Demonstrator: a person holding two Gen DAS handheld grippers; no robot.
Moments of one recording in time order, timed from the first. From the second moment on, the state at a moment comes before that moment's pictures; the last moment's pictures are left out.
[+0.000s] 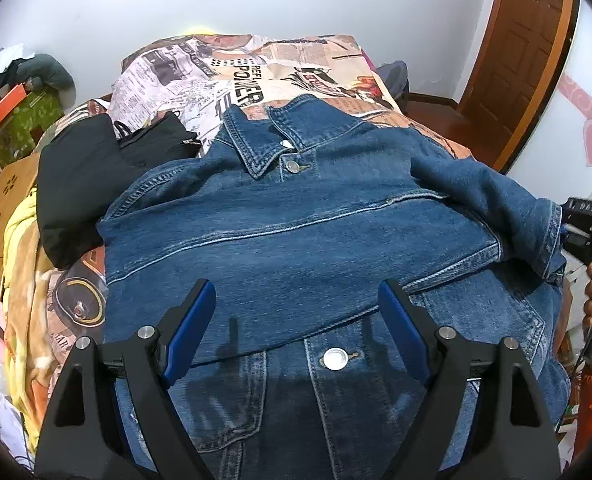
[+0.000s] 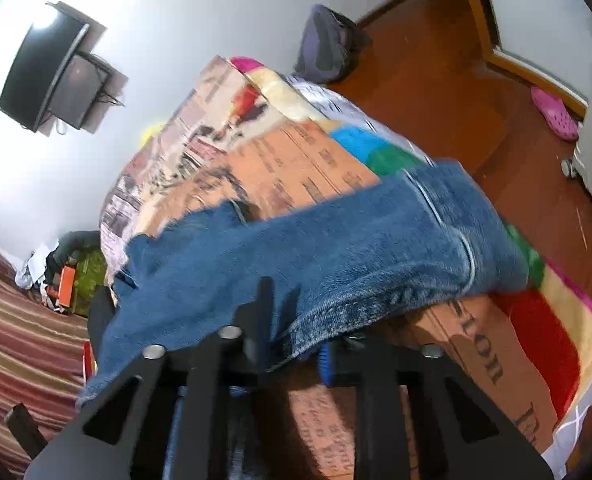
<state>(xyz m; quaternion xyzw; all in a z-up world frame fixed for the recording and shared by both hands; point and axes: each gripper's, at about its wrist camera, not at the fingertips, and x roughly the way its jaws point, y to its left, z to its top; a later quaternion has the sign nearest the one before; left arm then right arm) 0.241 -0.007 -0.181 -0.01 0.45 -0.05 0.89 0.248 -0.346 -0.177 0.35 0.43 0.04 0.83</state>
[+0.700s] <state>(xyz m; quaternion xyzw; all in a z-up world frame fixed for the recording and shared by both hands) 0.217 0.052 -0.151 -0.06 0.38 -0.03 0.92 0.268 -0.166 -0.036 0.19 0.33 0.24 0.89</state>
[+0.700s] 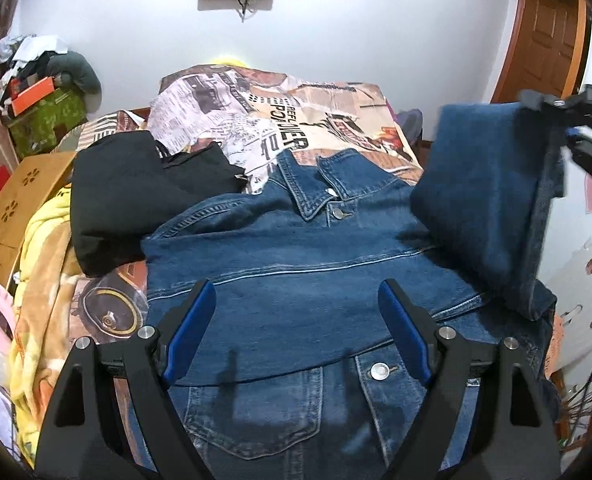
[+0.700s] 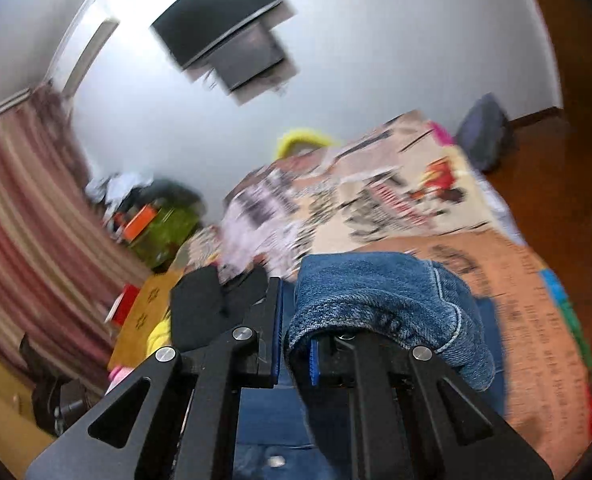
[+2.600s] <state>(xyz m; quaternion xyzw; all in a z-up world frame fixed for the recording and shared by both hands) 0.278 0.013 -0.207 0.05 0.46 0.00 0.88 0.257 -0.211 -0.123 0.03 0.45 0.14 0.88</state>
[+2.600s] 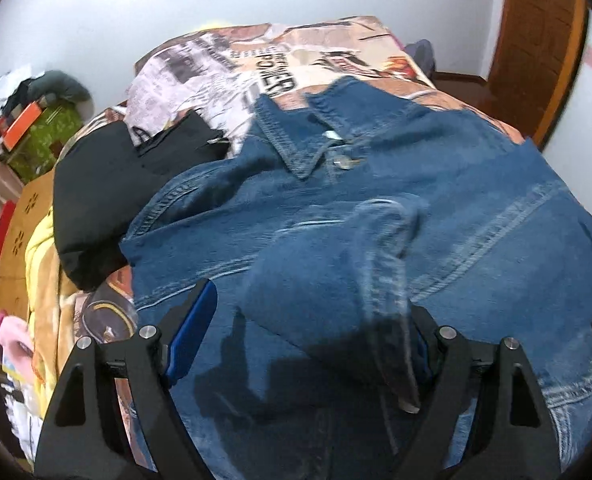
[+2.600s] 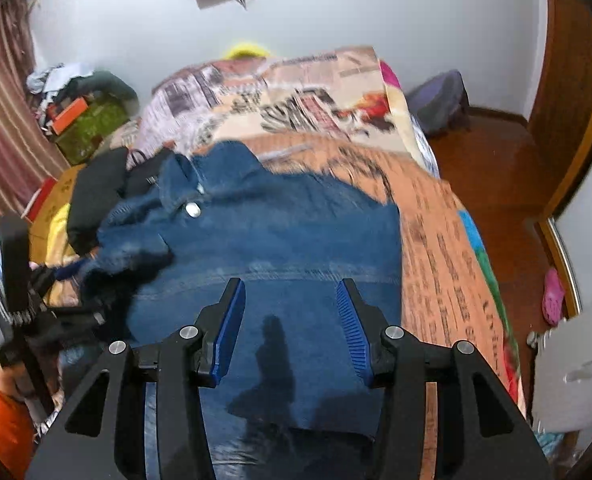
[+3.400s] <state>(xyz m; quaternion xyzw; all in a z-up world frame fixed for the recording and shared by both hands) 0.210 0.110 -0.242 -0.20 0.49 0.01 0.85 0.247 -0.237 -0.162 0.05 0.48 0.13 0.87</state>
